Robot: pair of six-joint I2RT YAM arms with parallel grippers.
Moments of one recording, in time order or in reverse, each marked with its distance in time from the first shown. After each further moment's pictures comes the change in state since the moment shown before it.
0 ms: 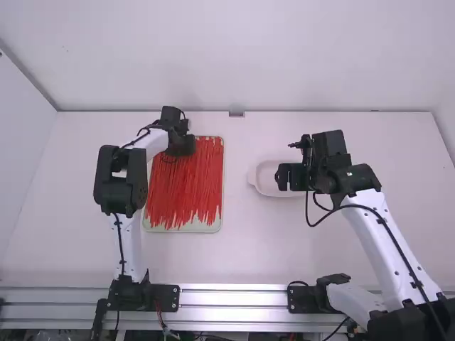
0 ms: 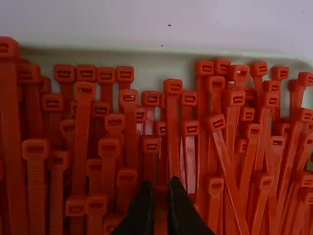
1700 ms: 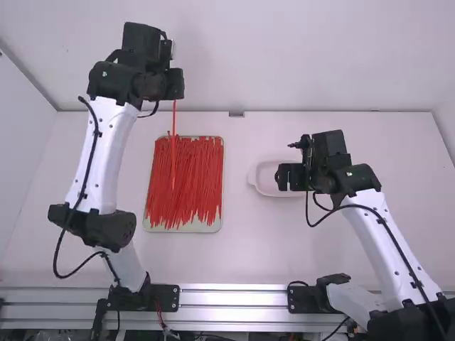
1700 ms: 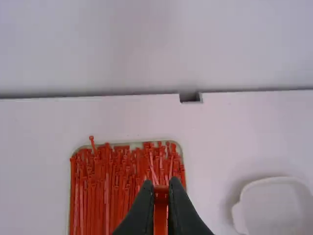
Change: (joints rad) left arm -0.125 -0.362 0.763 -0.768 -0.229 -0.005; right arm 0.000 0.000 0.000 0.000 0.000 -0.011
